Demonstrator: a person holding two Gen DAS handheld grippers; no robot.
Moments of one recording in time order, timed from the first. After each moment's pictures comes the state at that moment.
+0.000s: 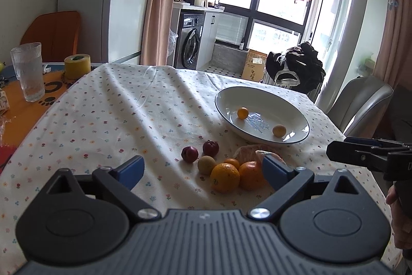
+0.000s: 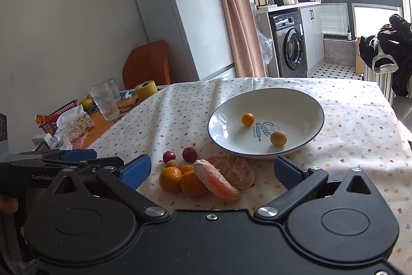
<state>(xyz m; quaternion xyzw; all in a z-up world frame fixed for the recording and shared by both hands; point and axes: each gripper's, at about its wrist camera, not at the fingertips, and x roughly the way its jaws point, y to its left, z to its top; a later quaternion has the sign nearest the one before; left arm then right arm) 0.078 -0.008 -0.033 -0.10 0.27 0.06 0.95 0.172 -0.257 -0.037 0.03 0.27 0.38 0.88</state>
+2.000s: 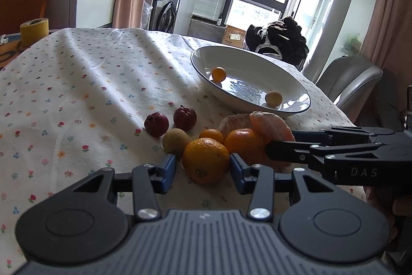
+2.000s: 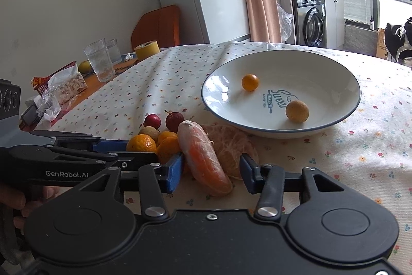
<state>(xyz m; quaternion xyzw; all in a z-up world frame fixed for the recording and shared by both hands) 0.134 -0.017 -0.098 -0.12 0.32 0.00 0.94 0.217 -0.221 -0.096 -0.03 0.31 0.42 0.85</state>
